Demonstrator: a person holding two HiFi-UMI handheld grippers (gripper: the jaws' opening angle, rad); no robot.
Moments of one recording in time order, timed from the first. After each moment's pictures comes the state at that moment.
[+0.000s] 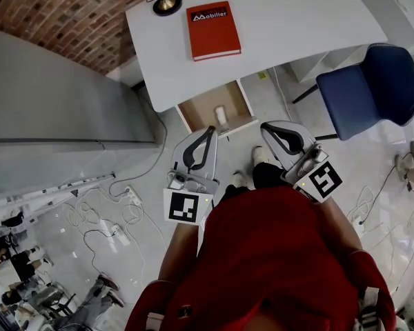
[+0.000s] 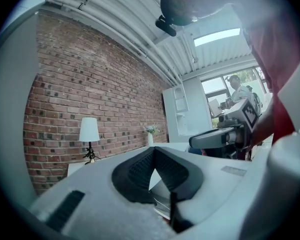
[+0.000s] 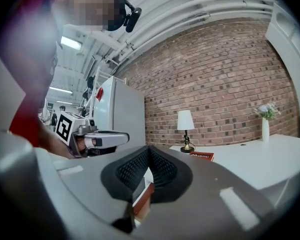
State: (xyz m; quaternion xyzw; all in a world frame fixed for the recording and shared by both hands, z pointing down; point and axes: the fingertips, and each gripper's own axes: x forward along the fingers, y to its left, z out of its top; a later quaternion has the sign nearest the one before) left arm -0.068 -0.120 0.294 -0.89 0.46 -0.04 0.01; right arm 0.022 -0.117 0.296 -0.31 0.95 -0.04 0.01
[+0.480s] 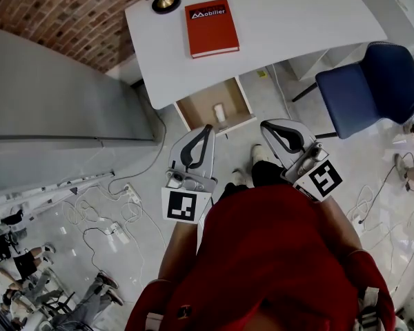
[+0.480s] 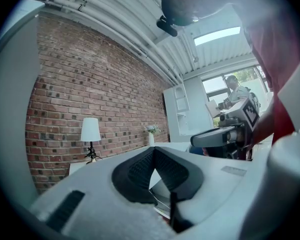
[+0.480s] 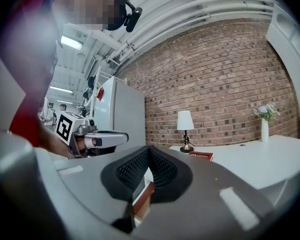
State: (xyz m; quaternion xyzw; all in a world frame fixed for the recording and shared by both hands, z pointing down) left arm -0.066 -0.115 0.296 -0.88 0.47 -0.04 0.01; right arm 0.029 -0.113 0.297 -0.31 0.95 -0.04 0.01
